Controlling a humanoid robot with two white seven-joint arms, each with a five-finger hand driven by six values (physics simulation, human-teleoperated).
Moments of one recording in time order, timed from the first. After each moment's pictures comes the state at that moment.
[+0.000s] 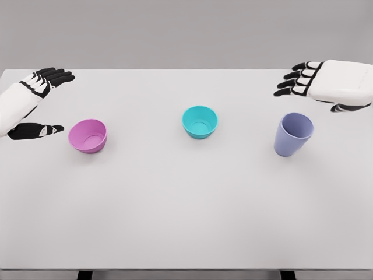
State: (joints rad) left arm -0.10 0.85 -0.13 -1.62 -0.31 -0.61 0.00; right arm -0.72 -1.07 0.52 -1.72 0.37 -0.61 0.61
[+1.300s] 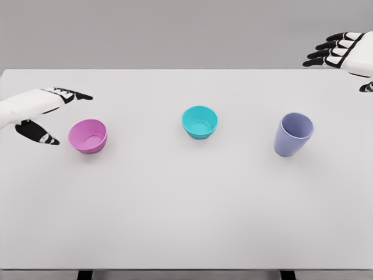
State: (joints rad) left arm -0.34 0.97 -0.29 -1.76 -0.18 -0.14 -0.61; right arm -0.65 -1.11 0.34 -1.67 0.32 -0.61 0.61
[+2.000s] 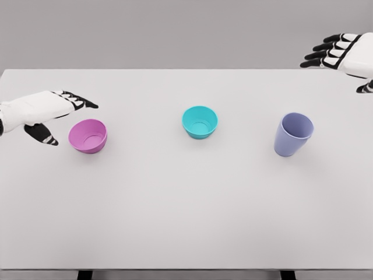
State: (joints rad) left arm -0.50 1.01 -0.53 -1.76 -0.32 -0.12 -0.61; right arm -0.66 -1.10 0.35 -1.67 0.32 -0.61 0.61
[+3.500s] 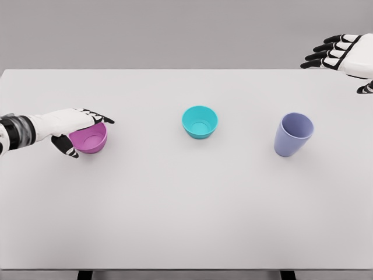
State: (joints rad) left arm -0.55 0.86 -0.64 -1.58 -0.36 -0.12 -0.61; right arm -0.65 -1.10 0.35 -1.67 0.32 -0.61 0.61
